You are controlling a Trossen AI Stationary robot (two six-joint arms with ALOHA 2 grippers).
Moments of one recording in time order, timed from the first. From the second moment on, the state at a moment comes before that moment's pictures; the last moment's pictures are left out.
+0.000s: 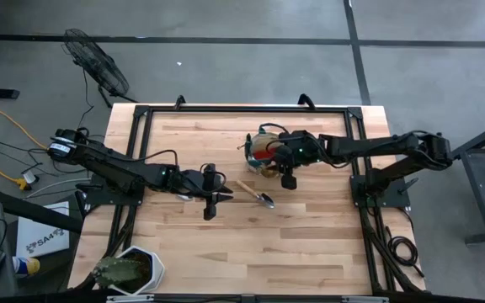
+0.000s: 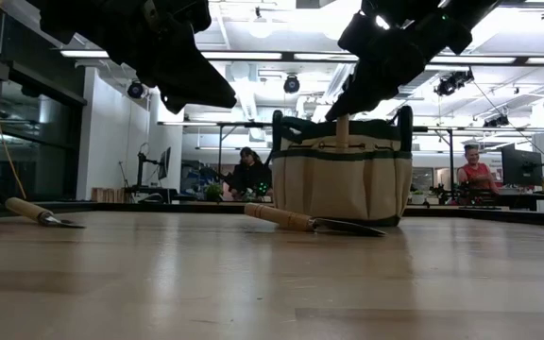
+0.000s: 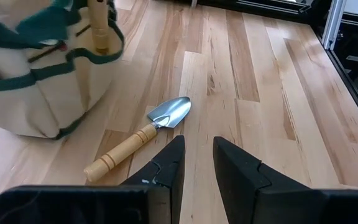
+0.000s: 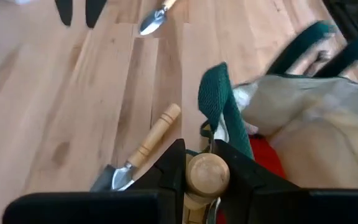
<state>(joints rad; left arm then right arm) -0.20 1.35 0.69 0.19 -0.17 -0.27 -0.17 1.35 0.82 -0.11 -0.14 -0.13</state>
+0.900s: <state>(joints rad) -0.20 1.35 0.69 0.19 -0.17 -0.27 -0.17 1.34 0.82 -0.08 -0.11 -0.02</state>
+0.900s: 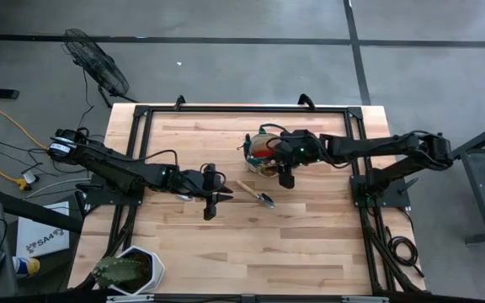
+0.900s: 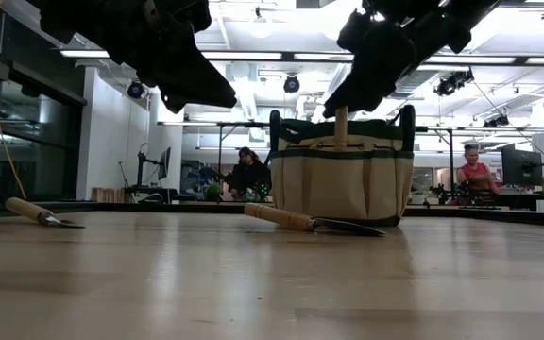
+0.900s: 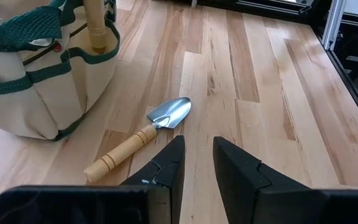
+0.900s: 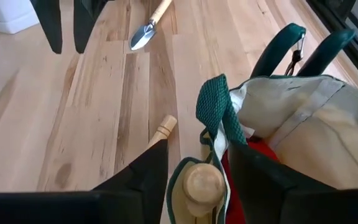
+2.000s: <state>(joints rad) 0.00 1.35 0.69 0.09 -0.42 -0.22 0.23 1.05 0.82 -0.49 0.35 0.46</state>
